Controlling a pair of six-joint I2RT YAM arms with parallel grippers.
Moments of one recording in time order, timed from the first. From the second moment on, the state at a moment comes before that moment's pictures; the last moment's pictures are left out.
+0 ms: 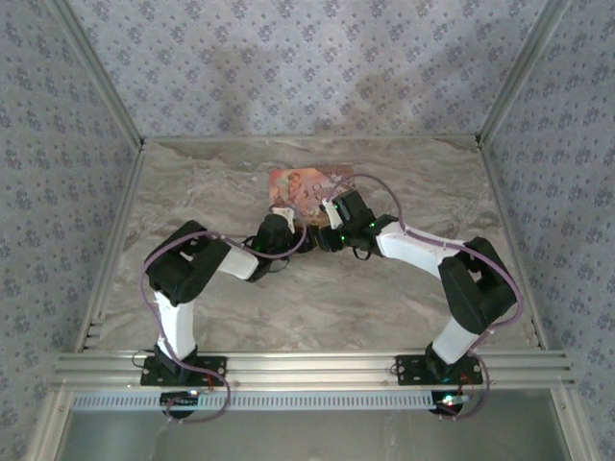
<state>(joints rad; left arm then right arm) -0.68 1.95 0.77 0.74 0.20 -0.81 0.62 1.65 1.00 -0.25 -0.12 0.18</state>
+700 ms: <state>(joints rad) -0.66 2.06 0.88 0.84 0.29 -0.89 0.51 1.53 0.81 -0.15 -0.18 0.28</state>
